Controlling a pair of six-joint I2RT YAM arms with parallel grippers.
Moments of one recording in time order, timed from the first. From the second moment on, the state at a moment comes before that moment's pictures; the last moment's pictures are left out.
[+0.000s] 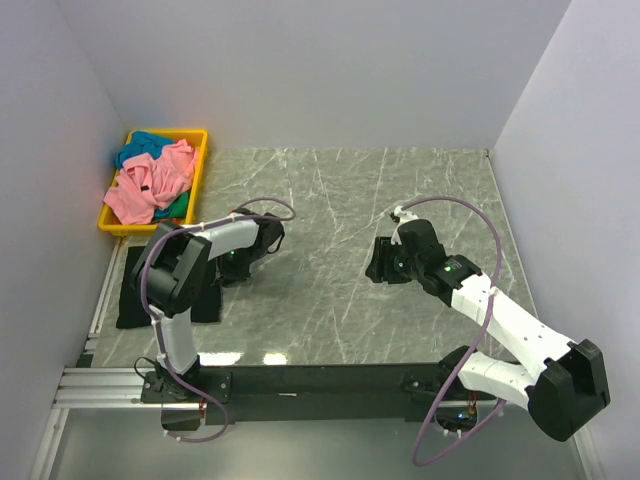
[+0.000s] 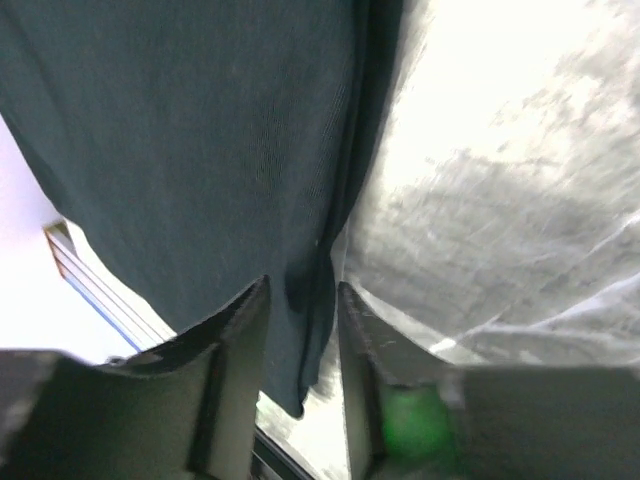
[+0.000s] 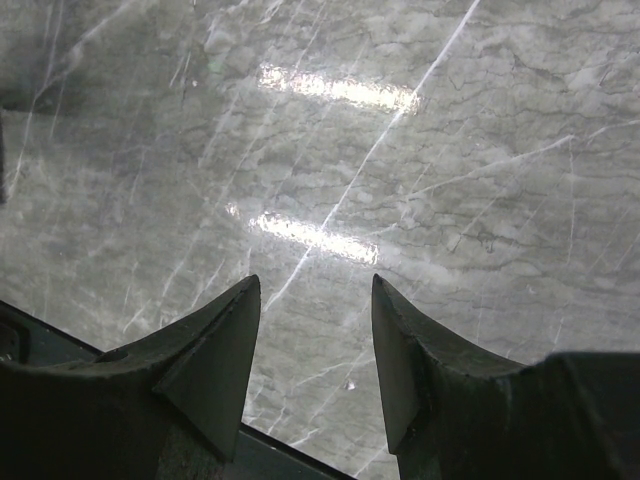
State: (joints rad) left arm -0.50 1.89 1.17 -1.05 -0.66 -0.72; right arm 0.52 1.06 0.74 -0.47 -0.06 0.47
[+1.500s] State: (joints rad) left arm -0.22 1.65 0.97 -0.80 -0.30 -0.78; right arm 0.52 1.02 0.74 -0.47 -0.06 0.47
